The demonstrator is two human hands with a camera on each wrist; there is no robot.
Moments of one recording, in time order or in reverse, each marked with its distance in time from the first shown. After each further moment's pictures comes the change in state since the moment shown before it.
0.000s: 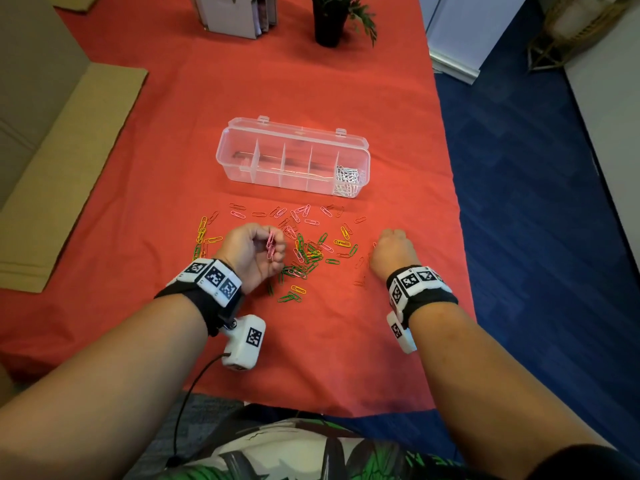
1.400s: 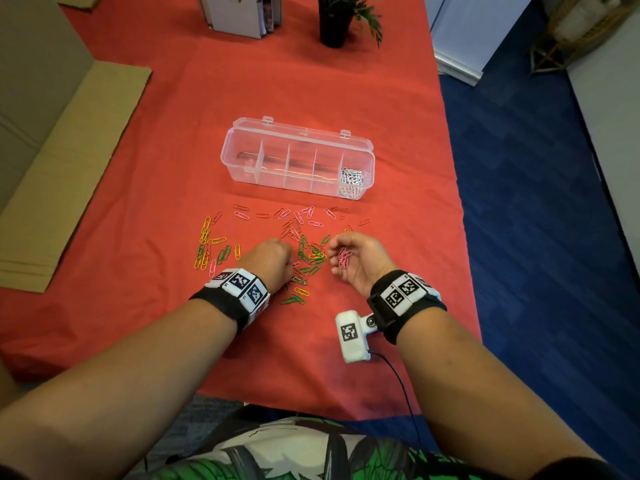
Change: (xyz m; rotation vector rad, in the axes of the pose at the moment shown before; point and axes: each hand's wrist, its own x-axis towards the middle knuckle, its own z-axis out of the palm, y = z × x) left_hand 0.025 -0.026 -0.007 1.726 0.155 0.395; right_hand -0.030 -0.052 0.001 1.455 -0.602 0.163
